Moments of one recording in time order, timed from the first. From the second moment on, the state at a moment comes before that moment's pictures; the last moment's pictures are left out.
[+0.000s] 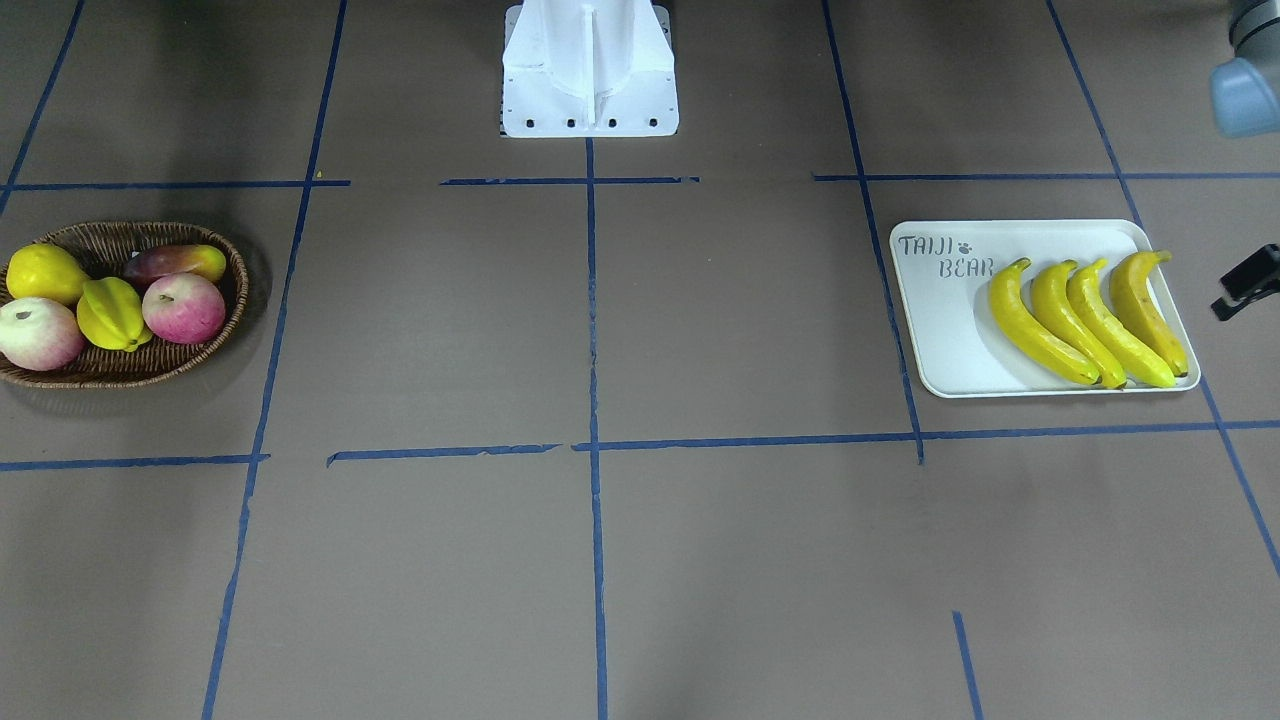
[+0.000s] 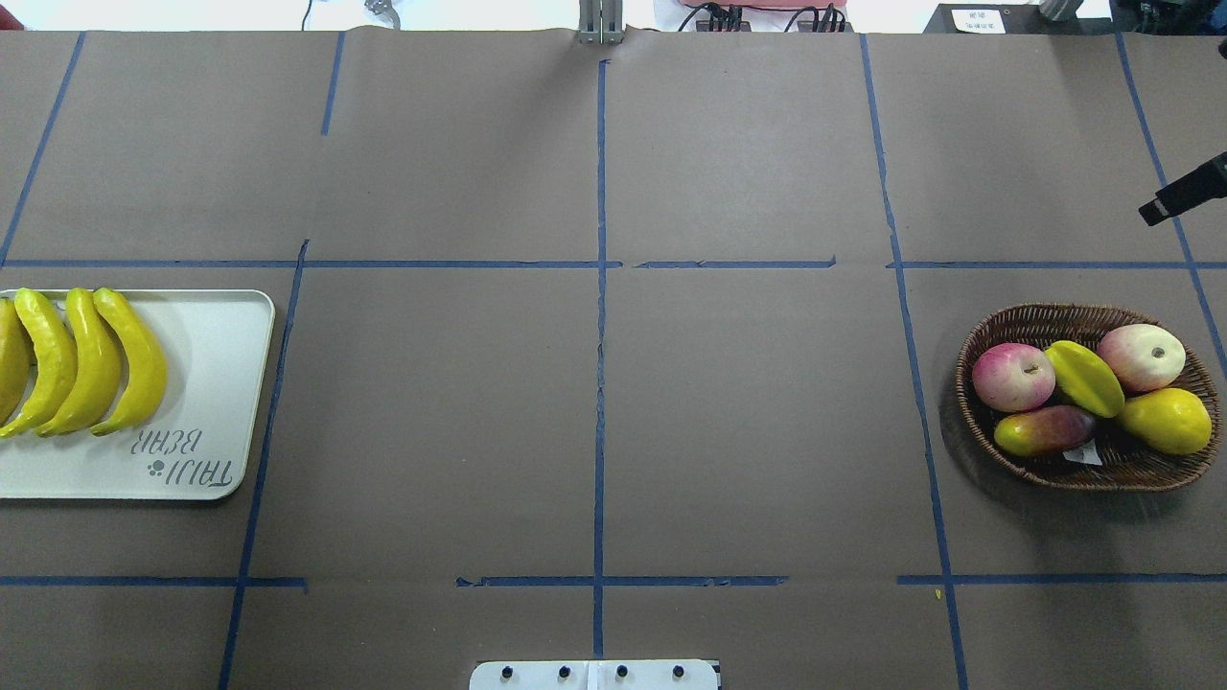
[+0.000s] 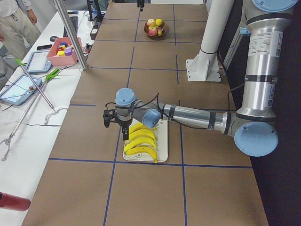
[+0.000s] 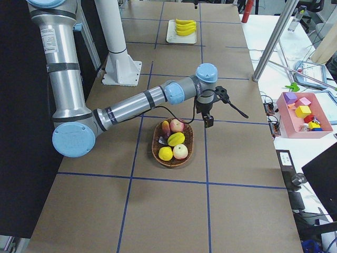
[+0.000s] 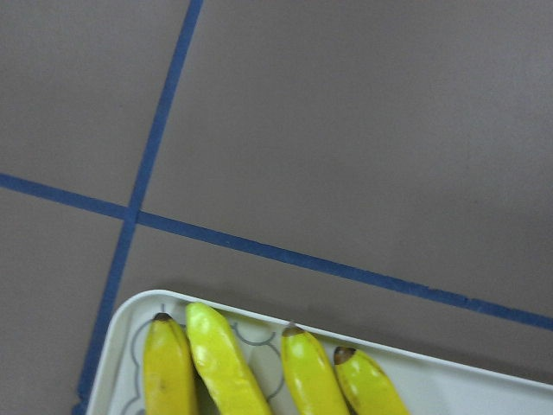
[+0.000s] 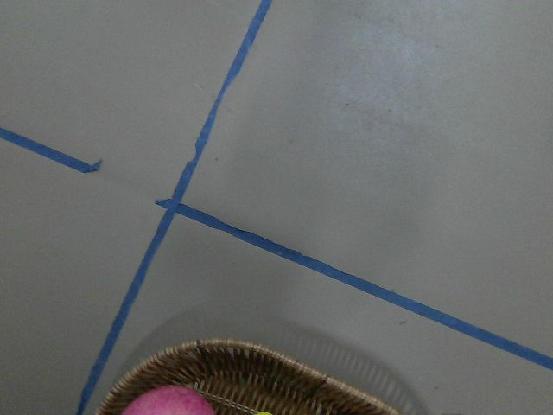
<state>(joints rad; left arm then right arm) -1.39 -1.59 -1.68 -1.73 -2.28 -0.32 1.33 -1.46 1.86 -1.60 2.31 -0.01</state>
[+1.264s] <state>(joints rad) -1.58 -1.53 -1.67 -1.49 -2.36 0.13 1.61 -1.51 1.57 -1.66 2.37 -0.33</state>
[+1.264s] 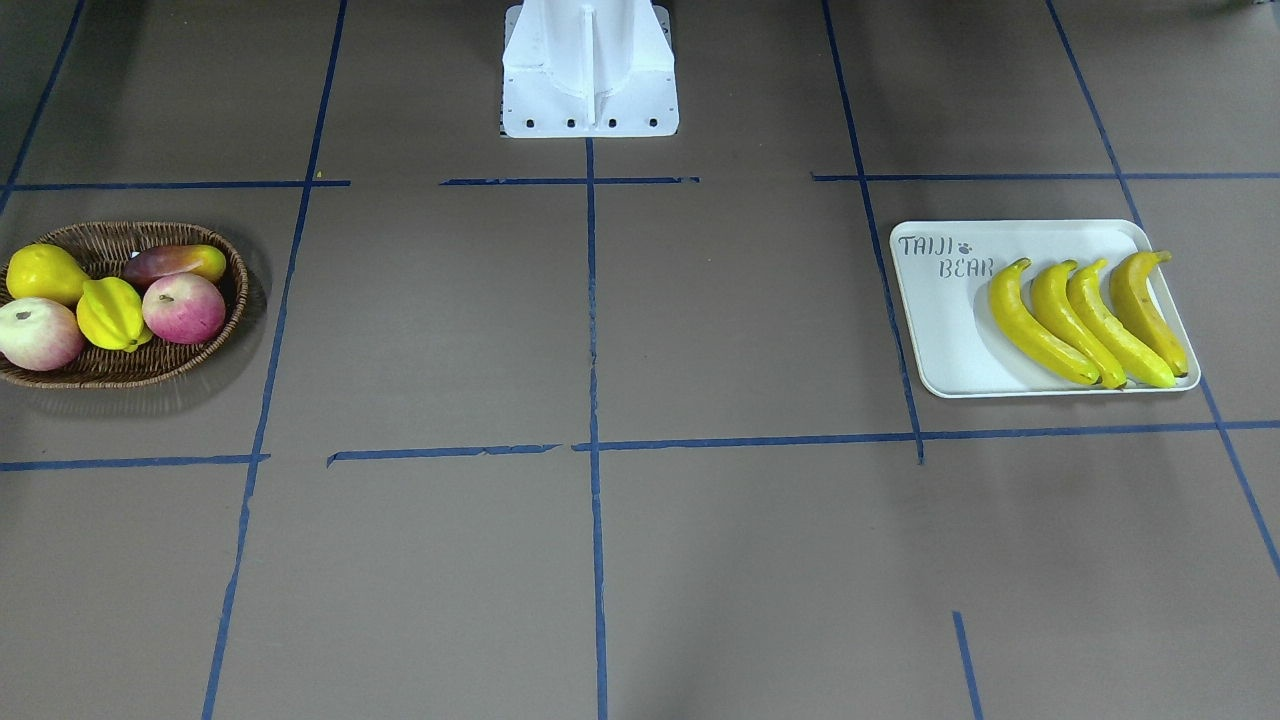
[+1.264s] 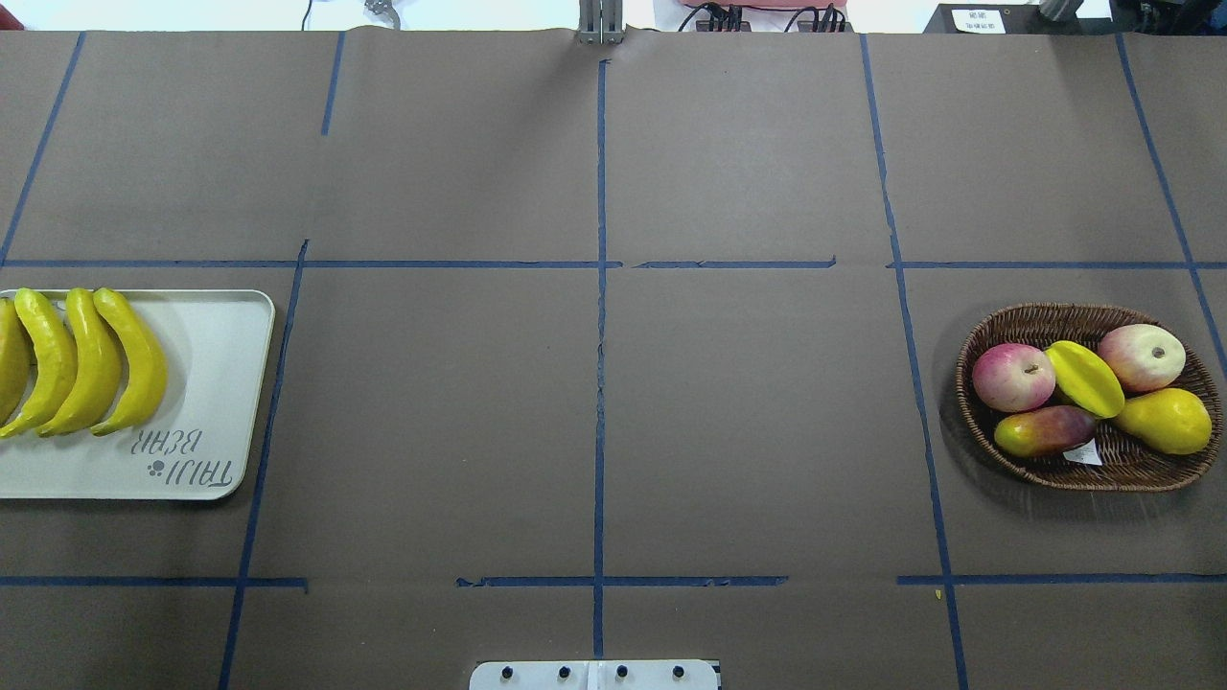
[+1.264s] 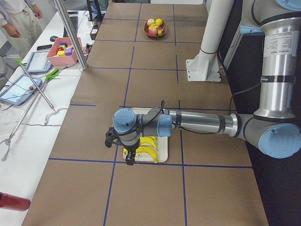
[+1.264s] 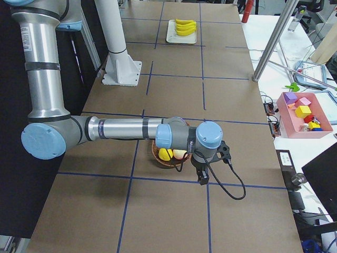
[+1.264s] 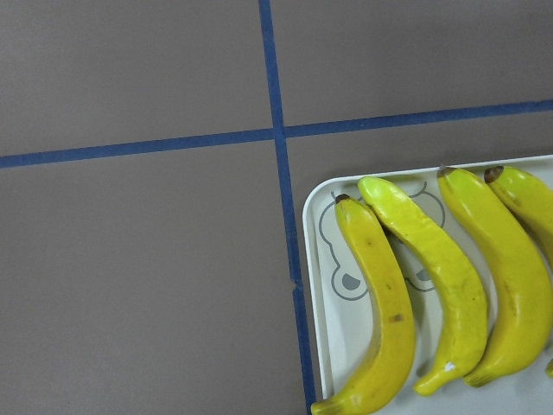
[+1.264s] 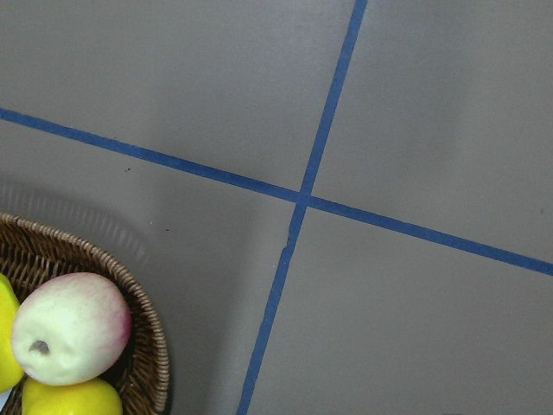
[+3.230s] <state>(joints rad) -1.57 -1.50 -1.69 -1.50 -2.39 0.06 1.62 -1.53 1.57 -1.66 2.38 -0.32</state>
